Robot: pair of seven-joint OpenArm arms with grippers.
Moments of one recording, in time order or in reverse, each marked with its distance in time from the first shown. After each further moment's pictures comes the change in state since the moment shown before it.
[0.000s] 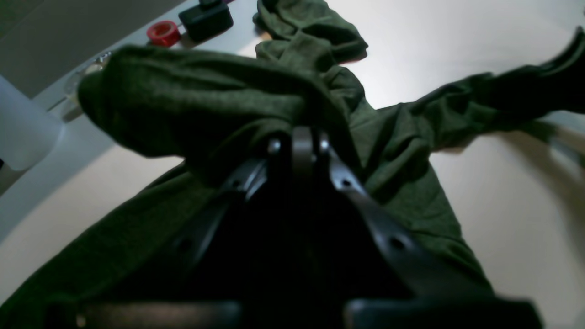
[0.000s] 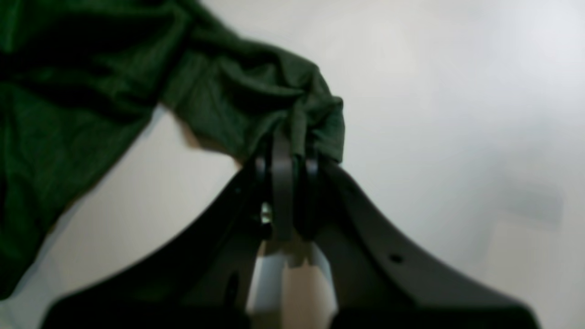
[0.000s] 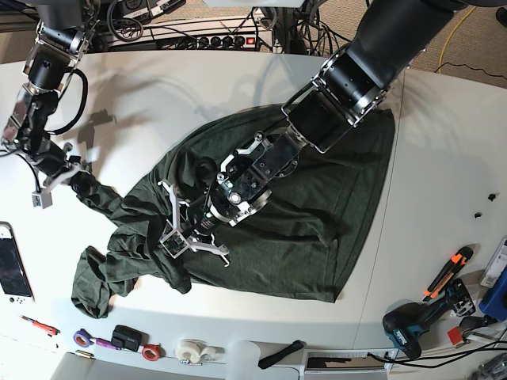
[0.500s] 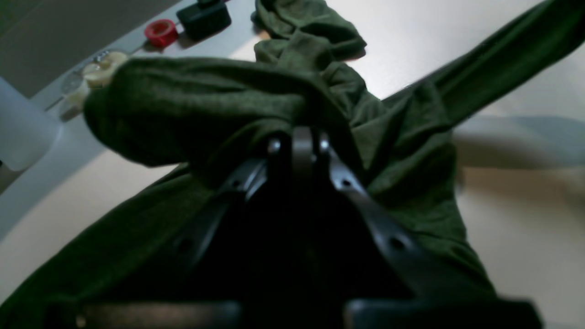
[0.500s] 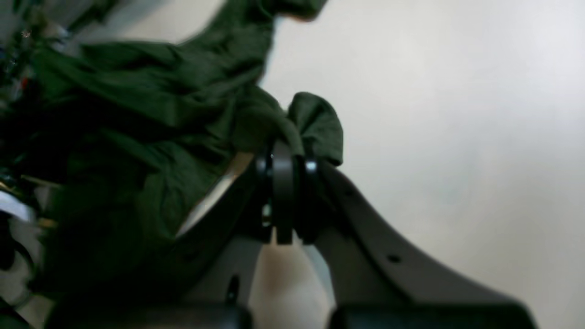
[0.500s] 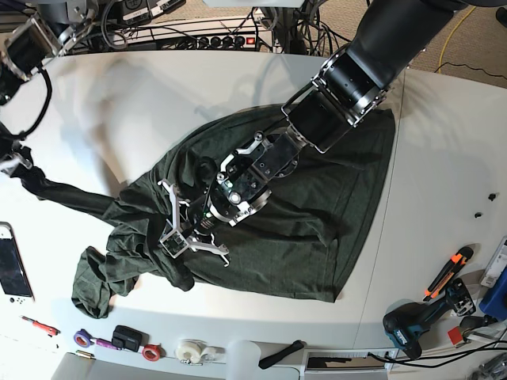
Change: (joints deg) left arm 0.0 0.0 0.0 0.0 0.0 0.0 0.2; right arm -5.0 1.1 23.3 21.9 30.3 -0.3 -29.9
